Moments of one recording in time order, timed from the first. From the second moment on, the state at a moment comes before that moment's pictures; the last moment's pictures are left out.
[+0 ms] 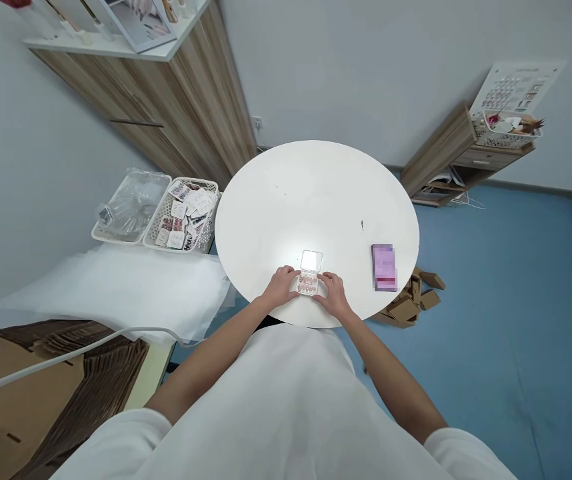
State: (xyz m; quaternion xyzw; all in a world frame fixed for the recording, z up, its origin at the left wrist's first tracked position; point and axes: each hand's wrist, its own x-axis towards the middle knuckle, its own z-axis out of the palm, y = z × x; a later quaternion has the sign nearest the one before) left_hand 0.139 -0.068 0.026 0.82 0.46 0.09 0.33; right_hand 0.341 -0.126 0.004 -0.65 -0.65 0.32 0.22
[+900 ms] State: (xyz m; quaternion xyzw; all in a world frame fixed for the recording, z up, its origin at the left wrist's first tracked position) left_hand 0.157 -0.069 0.014 0.82 0.47 -0.01 0.33; right_hand 0.342 -0.114 -0.004 -0.68 -0.63 0.34 0.13
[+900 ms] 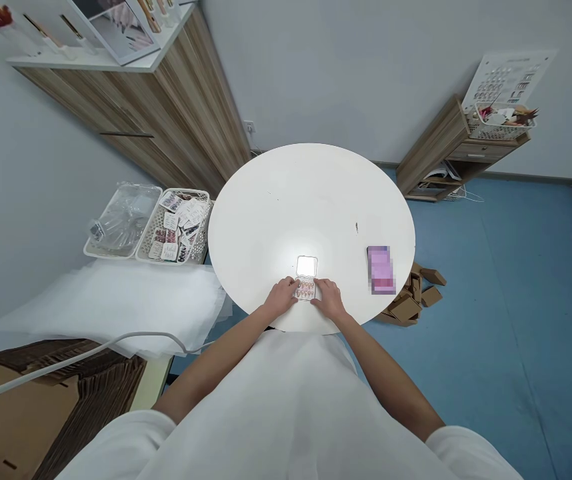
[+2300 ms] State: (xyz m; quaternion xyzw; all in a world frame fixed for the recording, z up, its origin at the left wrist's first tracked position) left_hand 0.162 -0.100 0.051 0.29 0.49 0.24 0.79; right_hand 0.368 -0.117 0.039 -0.57 -0.27 0.65 0.42
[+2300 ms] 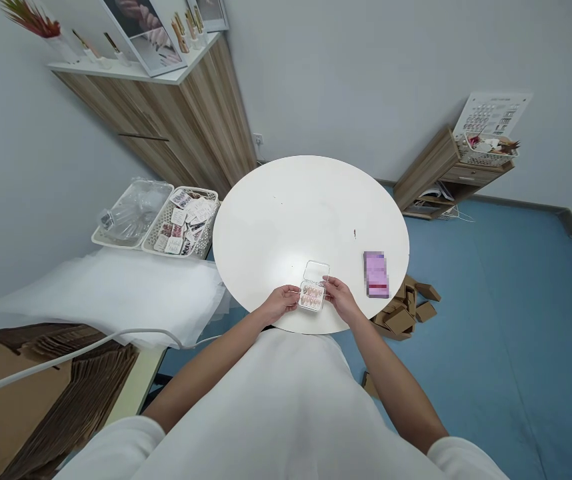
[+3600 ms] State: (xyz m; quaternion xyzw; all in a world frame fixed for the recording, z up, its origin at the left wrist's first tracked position) left_hand 0.167 -0.110 0.049 0.31 0.52 0.28 0.74; right_hand 0.344 -0.151 0.051 -0.61 -0.25 0.62 0.42
